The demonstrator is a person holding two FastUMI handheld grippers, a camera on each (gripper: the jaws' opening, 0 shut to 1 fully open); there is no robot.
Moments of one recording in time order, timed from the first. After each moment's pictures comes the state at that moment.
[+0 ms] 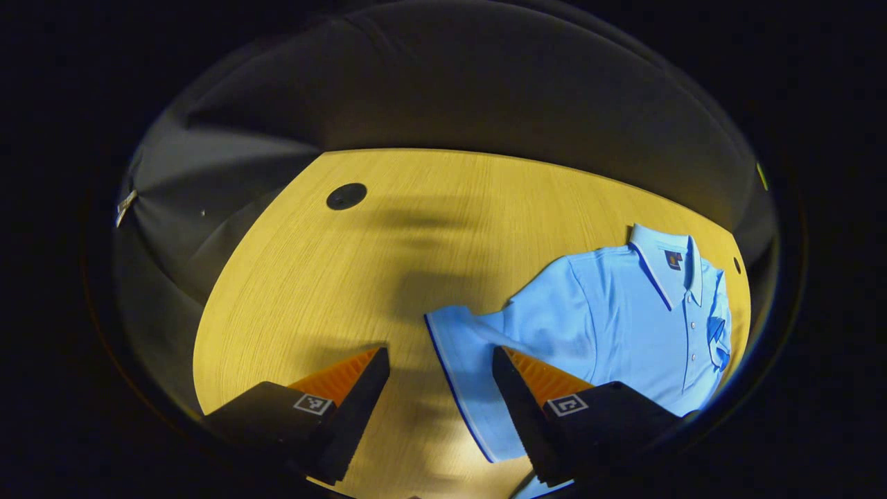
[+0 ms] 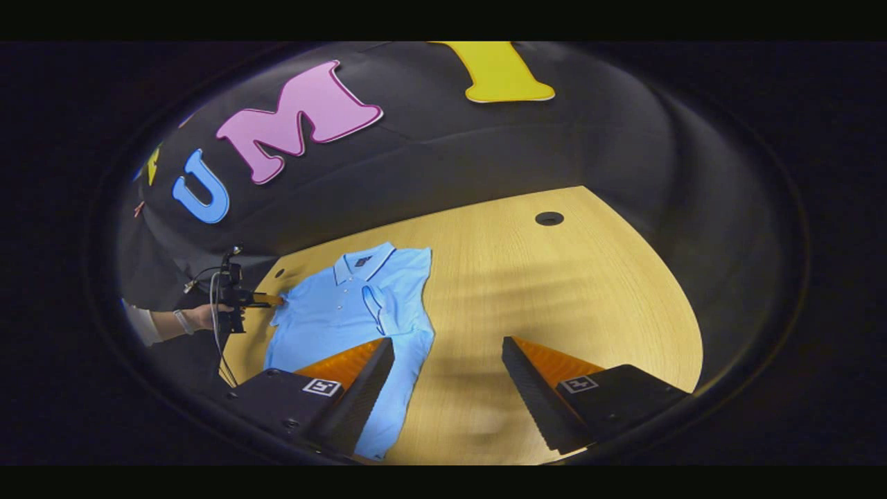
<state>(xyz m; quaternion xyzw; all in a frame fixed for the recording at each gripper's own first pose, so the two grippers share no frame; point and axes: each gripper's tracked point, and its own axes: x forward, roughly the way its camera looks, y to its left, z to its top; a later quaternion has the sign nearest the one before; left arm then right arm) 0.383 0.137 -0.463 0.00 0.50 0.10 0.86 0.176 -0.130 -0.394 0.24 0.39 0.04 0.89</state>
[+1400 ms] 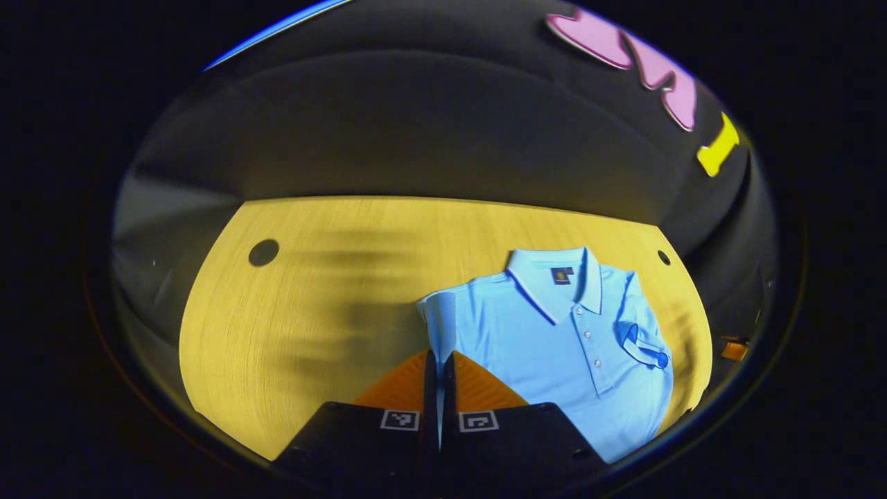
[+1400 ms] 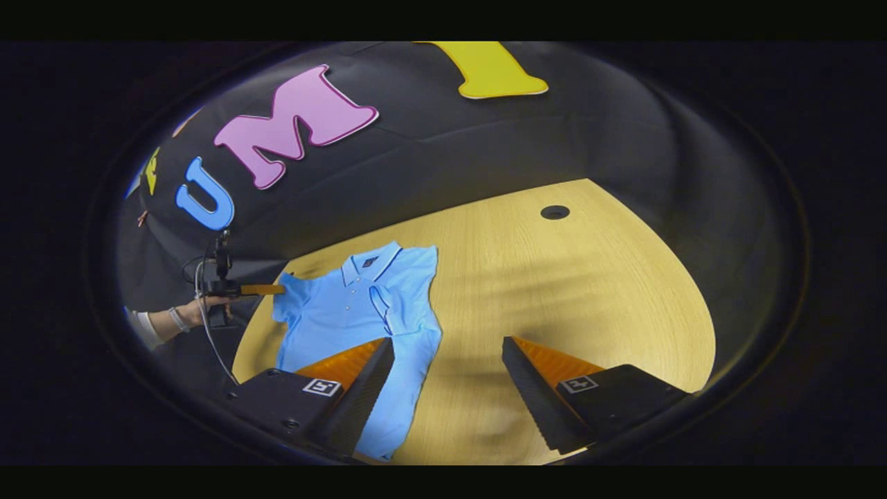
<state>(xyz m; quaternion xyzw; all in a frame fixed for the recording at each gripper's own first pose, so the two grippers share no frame) 0.406 0.026 -0.392 0.01 0.46 -0.05 0.88 0.176 -0.120 -0.400 0.26 0.39 0.06 0.88</state>
